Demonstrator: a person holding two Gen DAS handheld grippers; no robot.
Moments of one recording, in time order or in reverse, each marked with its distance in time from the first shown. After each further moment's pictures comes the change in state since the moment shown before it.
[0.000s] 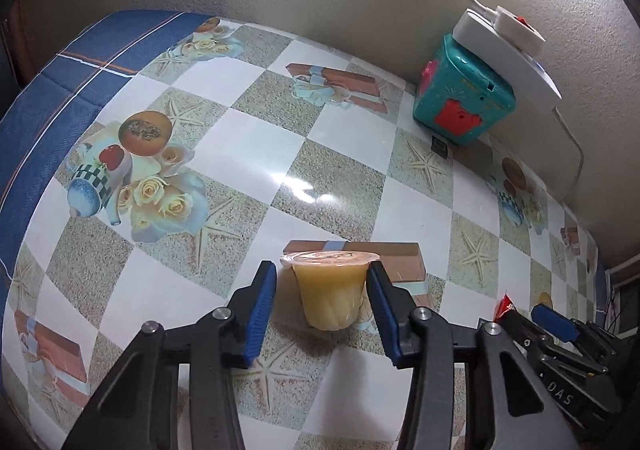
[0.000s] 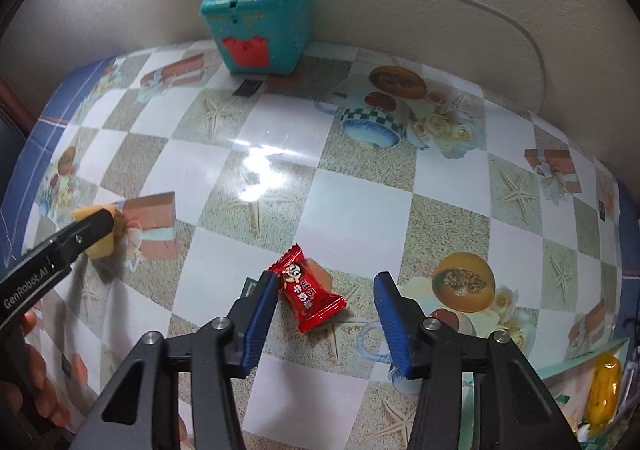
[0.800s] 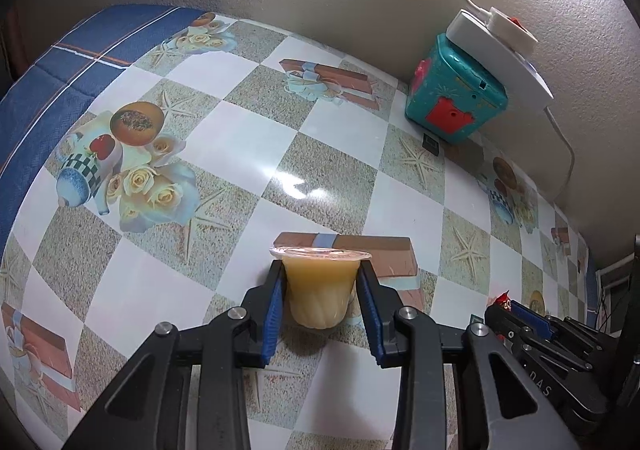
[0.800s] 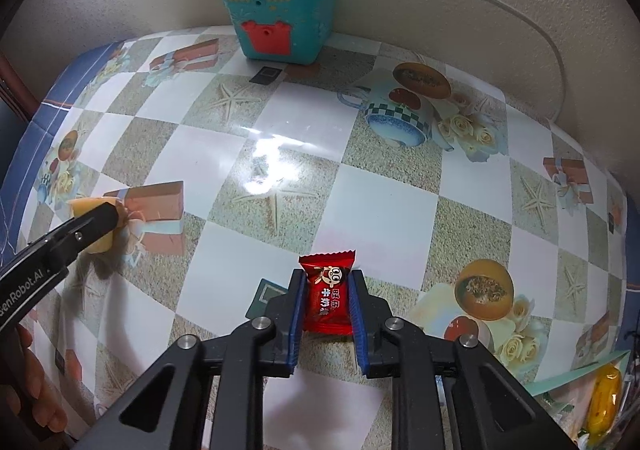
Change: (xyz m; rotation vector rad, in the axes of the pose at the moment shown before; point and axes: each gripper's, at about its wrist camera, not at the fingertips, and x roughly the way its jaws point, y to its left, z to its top) left arm -0.001 0.006 -0.005 -0.016 -0.012 -0.052; right arm 0.011 0.019 0.001 -0.055 0.023 0.010
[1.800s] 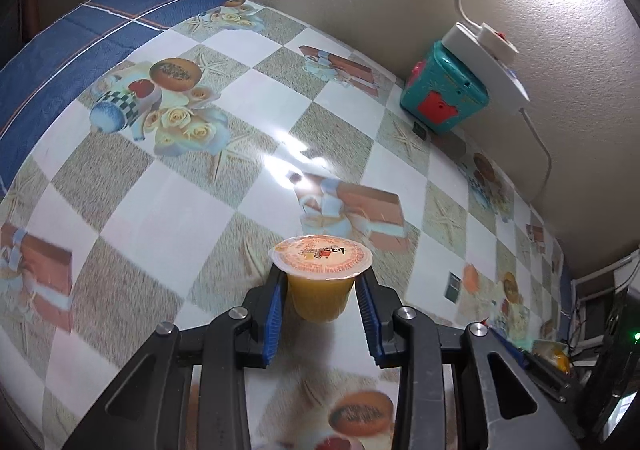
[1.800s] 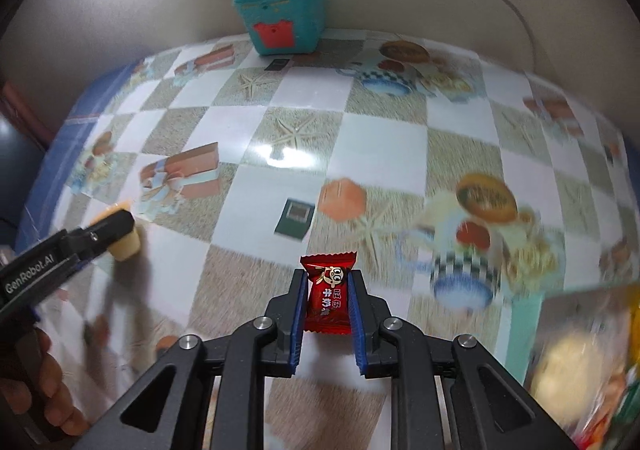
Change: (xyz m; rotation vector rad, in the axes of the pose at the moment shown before) left arm -0.037 0.006 -0.036 -0.093 -0.003 -0.066; right arm -0.033 -0.010 -0.065 0.140 -0.061 0.110
